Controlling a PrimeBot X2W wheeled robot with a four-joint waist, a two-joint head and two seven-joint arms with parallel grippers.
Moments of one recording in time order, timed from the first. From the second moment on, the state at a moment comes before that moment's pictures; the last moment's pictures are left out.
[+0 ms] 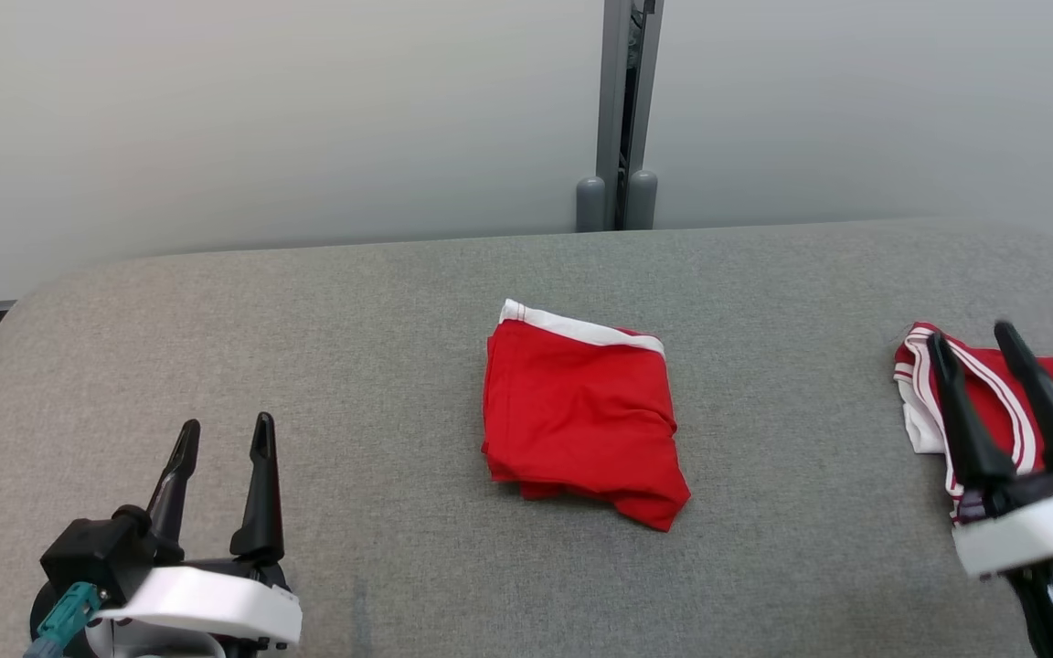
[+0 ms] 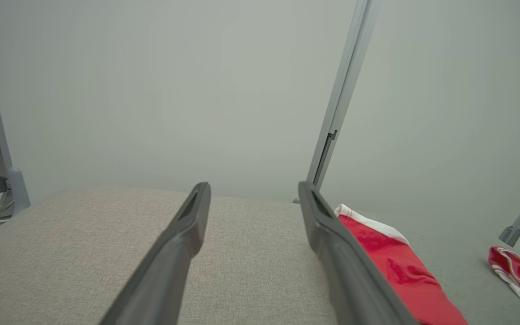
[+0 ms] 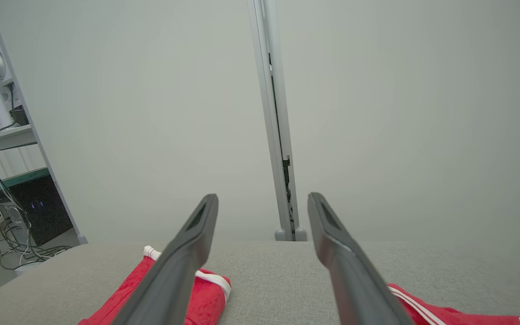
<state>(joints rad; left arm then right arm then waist) -0.04 0.31 -0.32 0.07 -0.61 0.22 -0.26 -0.20 -0.42 0.24 0.16 0.65 0.13 -0.26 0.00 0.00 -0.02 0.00</state>
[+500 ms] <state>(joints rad) -0.01 0.28 -0.32 0.06 -0.56 0.22 -0.26 0.04 -0.24 0.08 0.03 0.44 0.13 -0.20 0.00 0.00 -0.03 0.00</state>
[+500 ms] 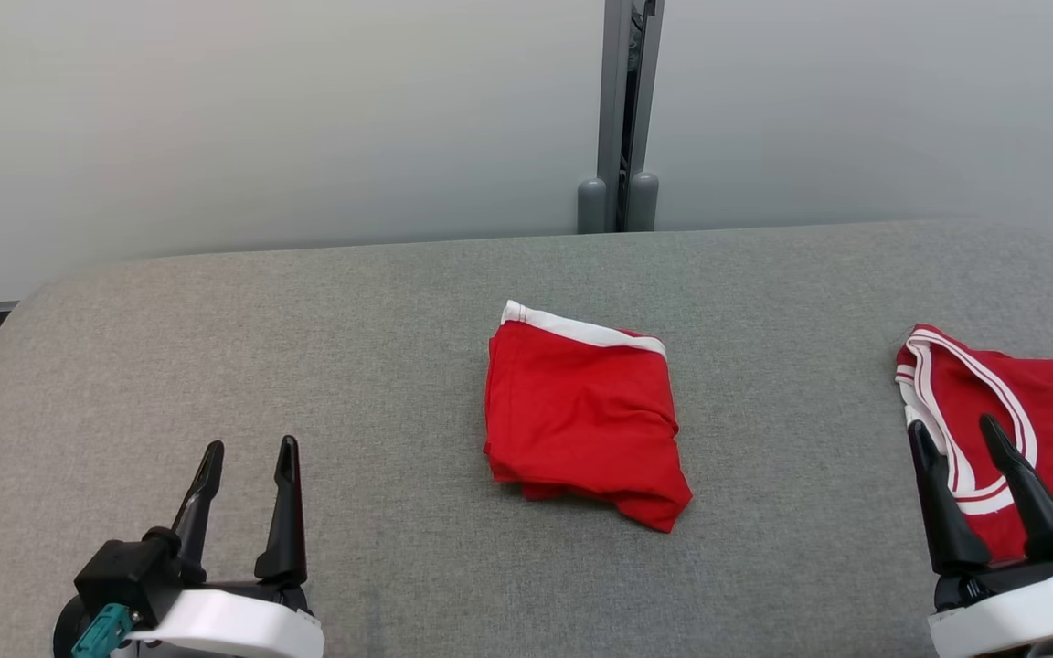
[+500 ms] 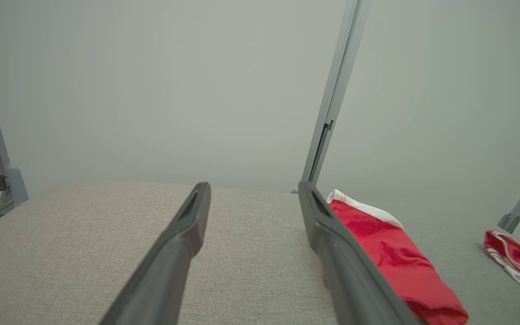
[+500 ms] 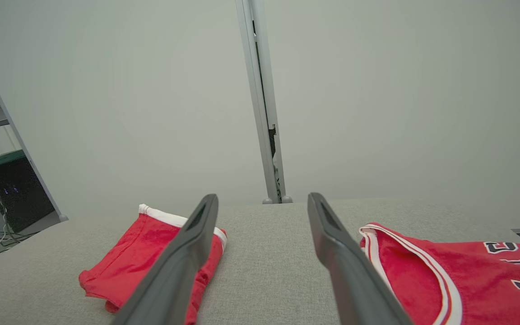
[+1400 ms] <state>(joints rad) -0.06 0.25 -0.37 0.07 -0.54 0.19 -0.25 -0.29 -0.21 0.12 0.36 0.56 0.13 0.14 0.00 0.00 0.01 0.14</state>
